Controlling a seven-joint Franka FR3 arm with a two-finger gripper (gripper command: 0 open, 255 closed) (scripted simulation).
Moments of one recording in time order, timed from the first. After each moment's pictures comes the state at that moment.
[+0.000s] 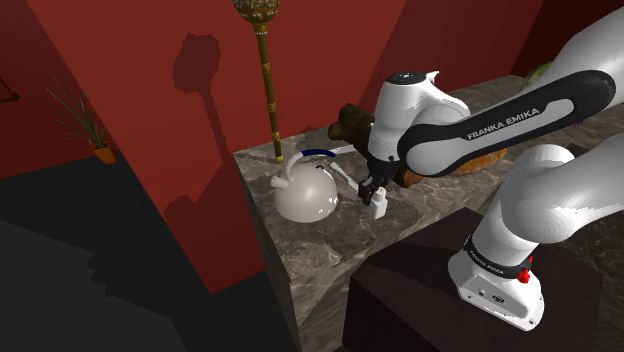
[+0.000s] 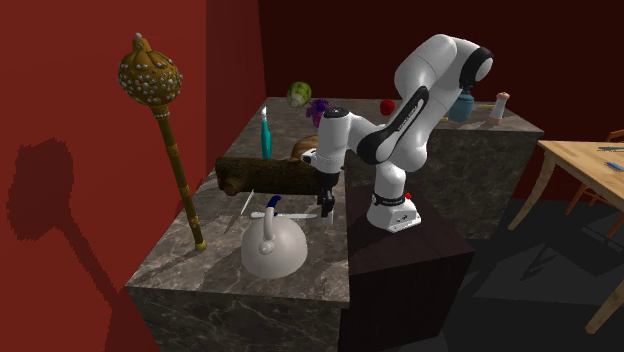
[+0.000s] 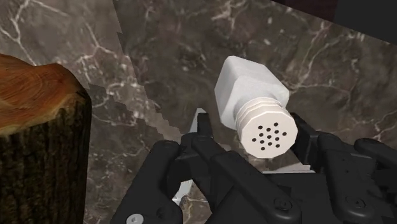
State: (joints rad) arm 0.12 -0.69 0.30 -2.96 0.18 2.35 0.26
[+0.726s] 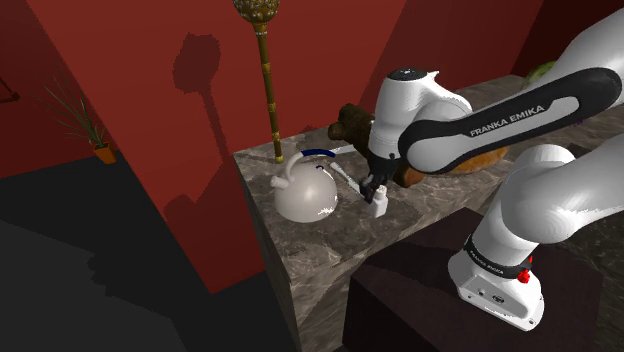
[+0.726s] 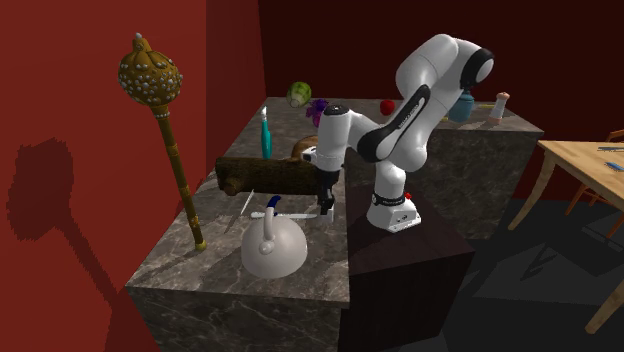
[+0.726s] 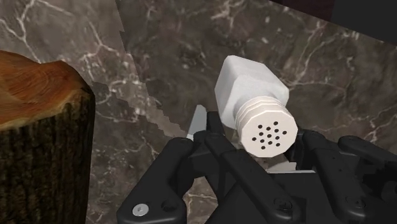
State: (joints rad) arm 0.12 -0.71 0.30 -2.95 0.17 2.32 0.26
